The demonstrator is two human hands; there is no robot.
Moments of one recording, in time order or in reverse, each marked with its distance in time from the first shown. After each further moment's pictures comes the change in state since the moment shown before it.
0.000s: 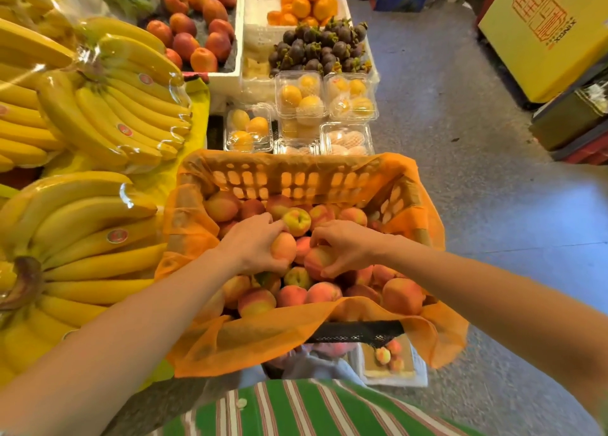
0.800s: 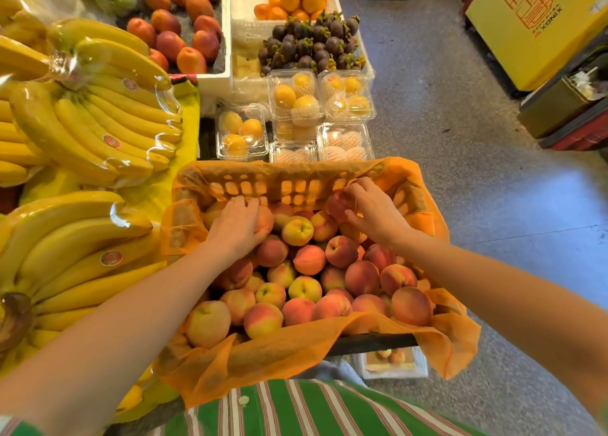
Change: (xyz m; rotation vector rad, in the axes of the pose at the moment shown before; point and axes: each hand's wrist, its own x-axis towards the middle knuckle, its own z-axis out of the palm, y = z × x) left_hand 0.030 -0.041 -0.008 -0.009 0.130 -0.236; right_hand 0.009 0.046 -0.015 0.038 0.516 0.341
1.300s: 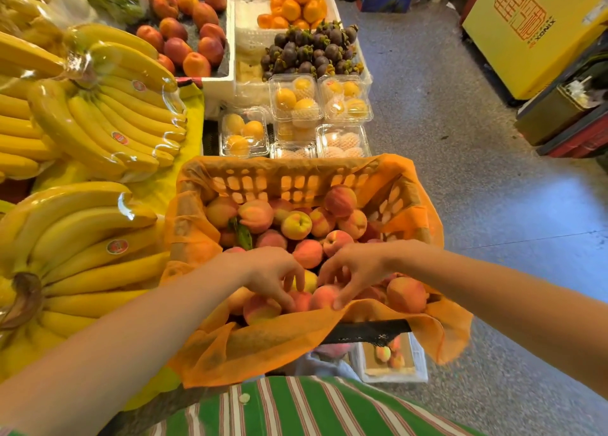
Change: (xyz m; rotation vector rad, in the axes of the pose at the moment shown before) left_hand -0.040 0.045 0.005 -0.065 -0.634 0.589; right_hand -0.049 -0.048 -0.013 0.135 -0.944 -0.271
